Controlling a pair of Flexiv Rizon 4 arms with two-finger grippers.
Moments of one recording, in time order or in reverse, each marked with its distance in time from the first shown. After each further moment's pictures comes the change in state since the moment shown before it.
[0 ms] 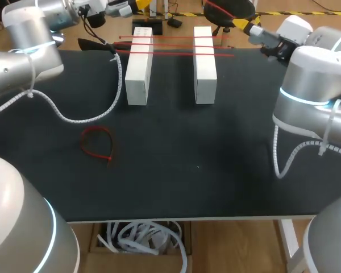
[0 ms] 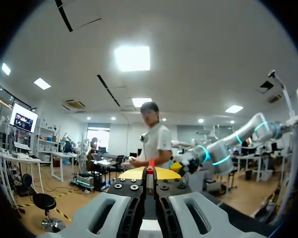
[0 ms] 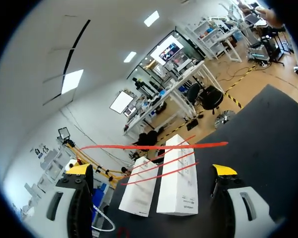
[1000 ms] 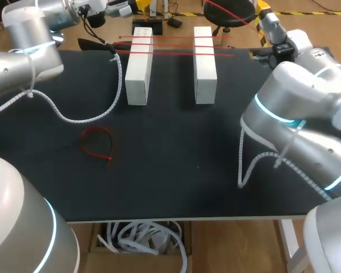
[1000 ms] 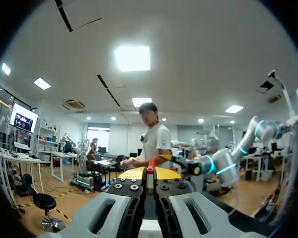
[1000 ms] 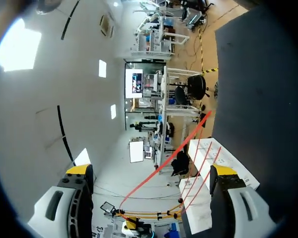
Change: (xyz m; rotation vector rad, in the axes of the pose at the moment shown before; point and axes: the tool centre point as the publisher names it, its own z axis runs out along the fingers) left arm 0.000 0.000 0.000 0.000 0.000 0.000; right arm 0.004 0.034 0.001 -0.308 0.120 0.712
